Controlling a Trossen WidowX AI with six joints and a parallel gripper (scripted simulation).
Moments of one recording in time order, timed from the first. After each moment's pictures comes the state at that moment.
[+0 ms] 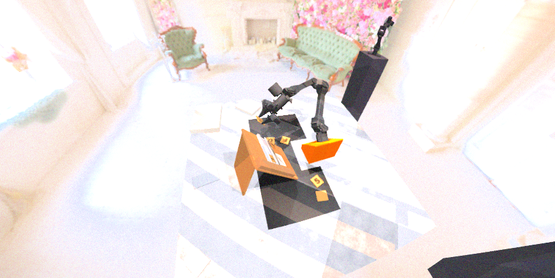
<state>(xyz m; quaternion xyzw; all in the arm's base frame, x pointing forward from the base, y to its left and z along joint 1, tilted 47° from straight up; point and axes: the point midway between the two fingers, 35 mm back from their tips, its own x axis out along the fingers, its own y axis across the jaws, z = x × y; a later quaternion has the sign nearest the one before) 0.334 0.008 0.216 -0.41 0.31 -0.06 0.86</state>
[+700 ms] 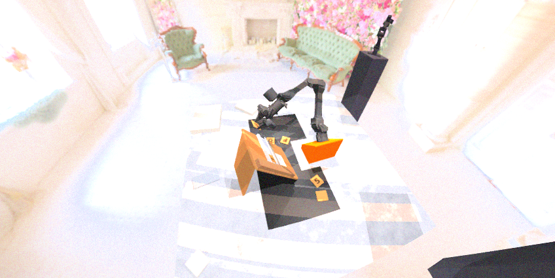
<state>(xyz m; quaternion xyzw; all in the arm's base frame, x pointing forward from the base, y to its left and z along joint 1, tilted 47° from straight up) 0.362 -0.009 0.195 -0.41 0.31 -0.06 0.86</state>
